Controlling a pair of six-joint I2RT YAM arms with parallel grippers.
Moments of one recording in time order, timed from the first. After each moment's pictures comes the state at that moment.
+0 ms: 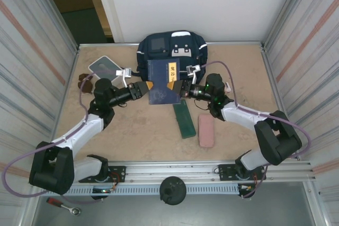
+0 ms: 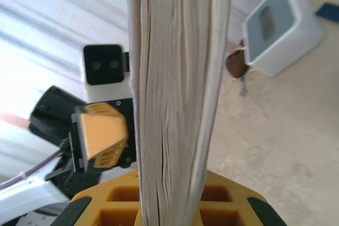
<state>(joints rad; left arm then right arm) -0.30 1.18 0.62 0.45 0.74 -0.83 0.53 1.46 0.74 0.67 -0.68 1.03</state>
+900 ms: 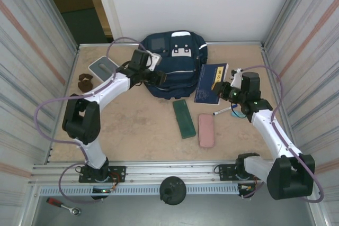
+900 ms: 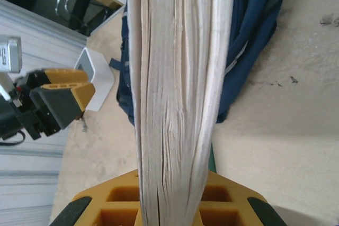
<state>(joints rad) -0.48 1.79 1.39 -0.38 0.11 0.05 0.11 1.08 0.76 -0.25 -0.51 0.62</state>
